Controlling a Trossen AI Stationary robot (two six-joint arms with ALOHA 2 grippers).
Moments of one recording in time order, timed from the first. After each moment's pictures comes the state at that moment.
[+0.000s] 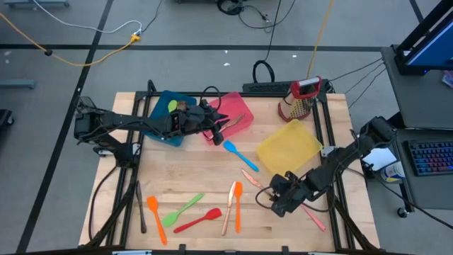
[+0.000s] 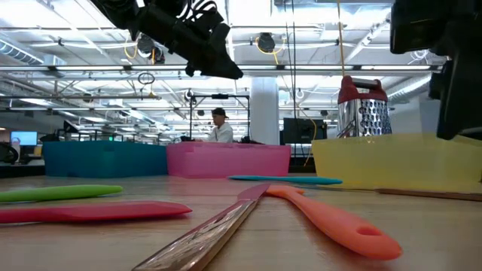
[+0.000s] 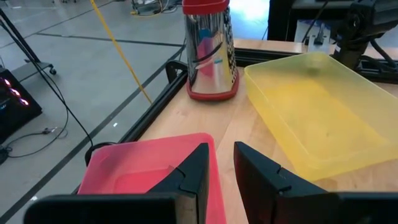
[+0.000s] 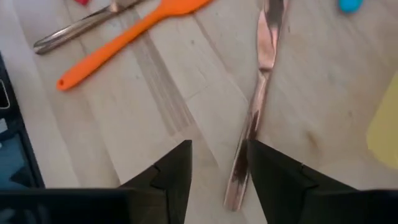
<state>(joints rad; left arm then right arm) 0.19 1.49 0.94 0.20 -0.24 0.03 0.64 1.45 0.82 -0.47 0.23 1.18</state>
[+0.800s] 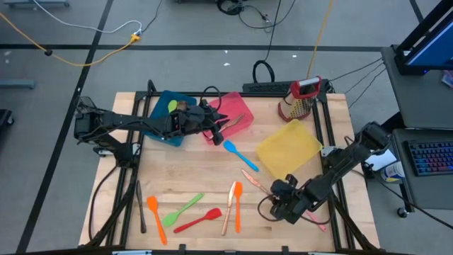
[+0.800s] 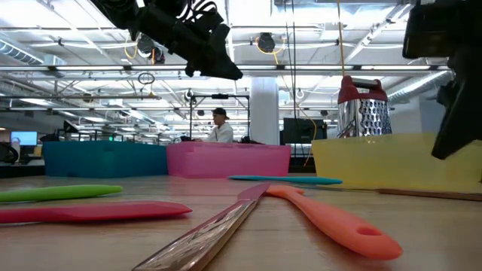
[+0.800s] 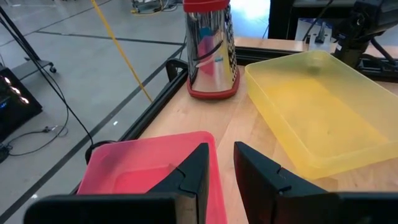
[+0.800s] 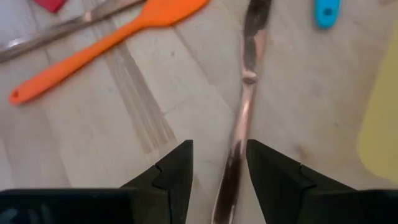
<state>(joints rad) 0.19 1.49 0.94 0.19 -0.24 0.02 0.73 1.57 0.82 -0.44 0.44 1.23</state>
